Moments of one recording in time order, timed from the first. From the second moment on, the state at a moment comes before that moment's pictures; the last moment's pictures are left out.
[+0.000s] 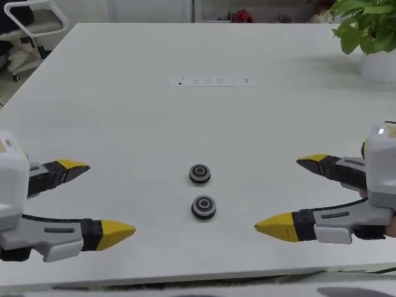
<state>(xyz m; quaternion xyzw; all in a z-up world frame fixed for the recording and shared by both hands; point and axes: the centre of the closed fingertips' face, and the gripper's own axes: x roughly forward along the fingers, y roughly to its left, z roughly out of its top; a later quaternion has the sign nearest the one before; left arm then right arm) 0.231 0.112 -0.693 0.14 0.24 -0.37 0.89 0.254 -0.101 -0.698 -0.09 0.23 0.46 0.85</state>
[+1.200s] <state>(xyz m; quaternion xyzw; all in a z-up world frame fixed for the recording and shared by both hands) 0.269 0.094 -0.673 0.13 0.22 -0.41 0.88 0.281 -0.079 -0.680 -0.08 0.21 0.51 0.83</state>
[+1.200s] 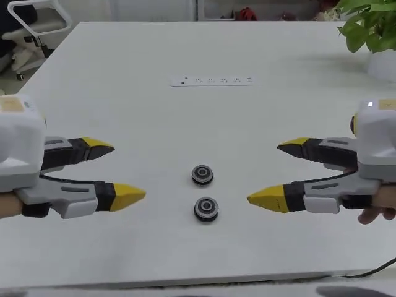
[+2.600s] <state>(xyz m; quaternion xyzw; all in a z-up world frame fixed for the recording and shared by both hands) 0.295 0.030 -0.707 0.17 0.23 -0.49 0.83 0.298 -0.046 -0.725 -0.13 0.21 0.58 0.78</state>
